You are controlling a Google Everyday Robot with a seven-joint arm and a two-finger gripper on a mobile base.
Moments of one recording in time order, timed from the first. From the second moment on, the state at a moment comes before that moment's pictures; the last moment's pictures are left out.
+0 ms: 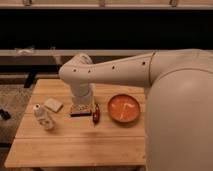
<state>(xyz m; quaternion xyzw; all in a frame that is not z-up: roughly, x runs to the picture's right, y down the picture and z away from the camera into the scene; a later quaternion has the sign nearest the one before) -0.104 0.102 0.703 -0.26 0.23 0.64 0.68</state>
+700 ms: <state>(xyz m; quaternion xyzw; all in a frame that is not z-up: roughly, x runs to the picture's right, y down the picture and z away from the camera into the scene) -0.110 0.100 0.711 -0.27 0.23 0.62 0.70</state>
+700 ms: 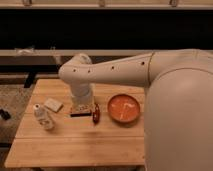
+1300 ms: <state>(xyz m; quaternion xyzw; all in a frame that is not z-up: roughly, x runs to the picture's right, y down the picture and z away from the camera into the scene) -0.180 0.087 0.760 -0.31 0.18 0.52 0.77</state>
